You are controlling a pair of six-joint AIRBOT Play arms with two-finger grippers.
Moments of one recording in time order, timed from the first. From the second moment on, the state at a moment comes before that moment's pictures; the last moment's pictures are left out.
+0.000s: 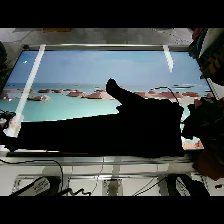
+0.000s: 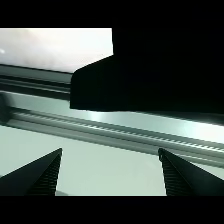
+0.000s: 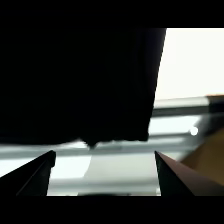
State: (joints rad) left arm 0.59 -1.22 0.89 2.00 -1.21 -1.06; right arm -0.29 -0.80 0.90 -1.50 1.55 1.40
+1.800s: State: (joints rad) left arm 0.00 -1.28 0.95 1.39 -0.57 -1.16; right arm -0.54 -1.76 1.29 -1.01 1.09 1.14
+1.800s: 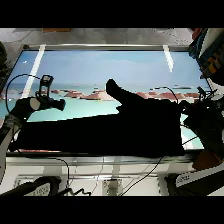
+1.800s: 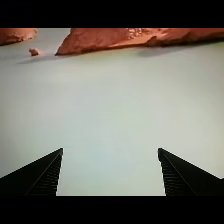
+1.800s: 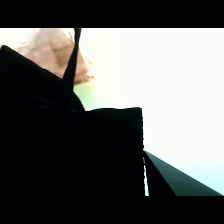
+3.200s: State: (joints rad) left arm -0.21 -1.46 0.95 0.80 -0.40 -1.07; right arm -0.51 -1.80 1.43 -0.99 1.28 1.02
